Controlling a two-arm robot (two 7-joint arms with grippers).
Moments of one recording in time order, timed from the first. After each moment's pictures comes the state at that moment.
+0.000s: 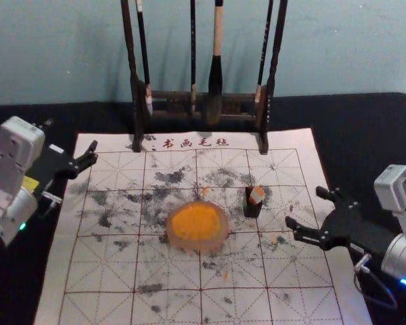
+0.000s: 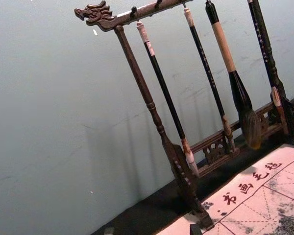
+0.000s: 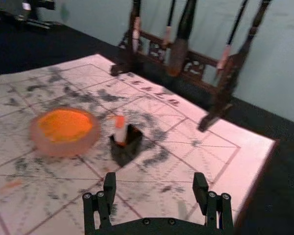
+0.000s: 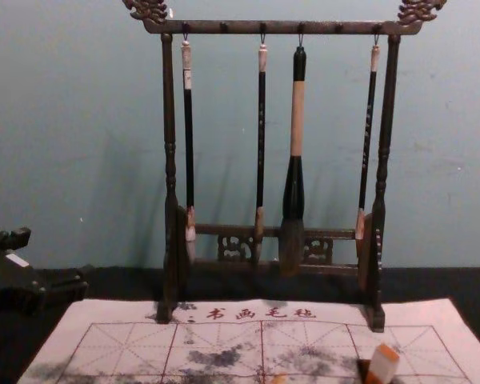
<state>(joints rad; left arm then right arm) -0.20 0.60 0.45 -1.41 -0.25 -0.12 0.03 0.00 0.71 -0.42 -1.57 0.43 -0.07 0.33</state>
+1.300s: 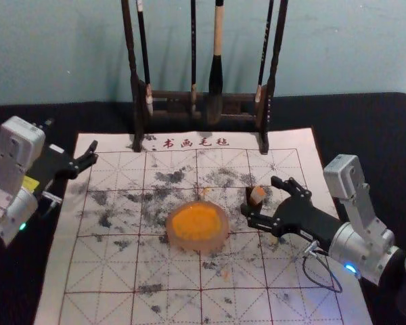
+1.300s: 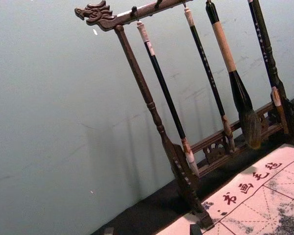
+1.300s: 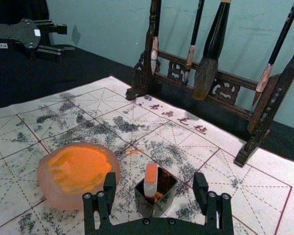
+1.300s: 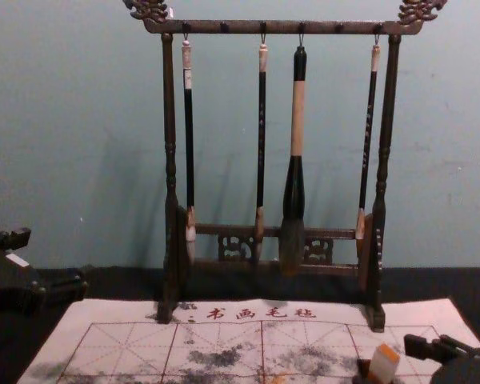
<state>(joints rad) -0.20 0.60 0.45 -1.41 -0.25 -0.12 0.03 0.10 0.48 -0.44 -1.44 0.33 -0.06 0.38</state>
